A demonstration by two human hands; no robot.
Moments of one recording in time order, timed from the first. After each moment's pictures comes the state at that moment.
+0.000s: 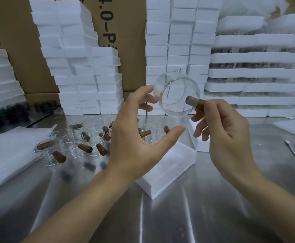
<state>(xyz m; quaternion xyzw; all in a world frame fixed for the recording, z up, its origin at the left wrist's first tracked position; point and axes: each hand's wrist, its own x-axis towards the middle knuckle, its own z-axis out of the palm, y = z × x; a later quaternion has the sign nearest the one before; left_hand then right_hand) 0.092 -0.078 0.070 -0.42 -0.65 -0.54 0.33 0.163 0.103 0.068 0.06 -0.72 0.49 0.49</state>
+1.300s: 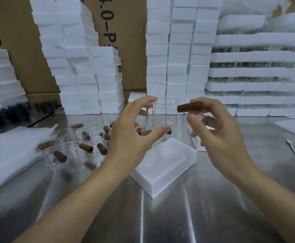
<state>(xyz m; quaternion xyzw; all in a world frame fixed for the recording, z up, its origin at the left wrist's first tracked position) 0.062 -0.080 0.061 -0.39 -0.71 -0.53 0.26 0.159 0.113 0.064 0.08 -0.77 0.47 0.43</state>
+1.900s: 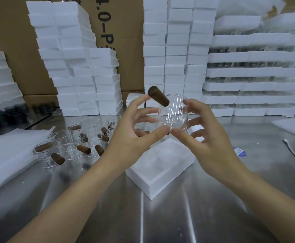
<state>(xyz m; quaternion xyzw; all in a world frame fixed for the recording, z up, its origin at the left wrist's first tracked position) 0.060 -0.082 0.067 -0.40 -0.68 -0.60 0.09 0.155 0.109 0.054 0.07 -0.82 0.41 0.40</state>
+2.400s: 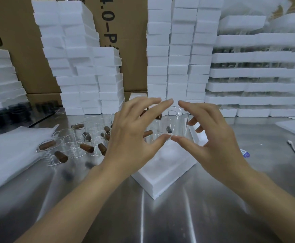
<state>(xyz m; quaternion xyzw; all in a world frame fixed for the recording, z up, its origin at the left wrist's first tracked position) 0.055 -0.084 0.061 -0.46 -0.72 -0.33 0.40 0.154 0.114 0.053 0.12 -0.85 0.20 0.47</state>
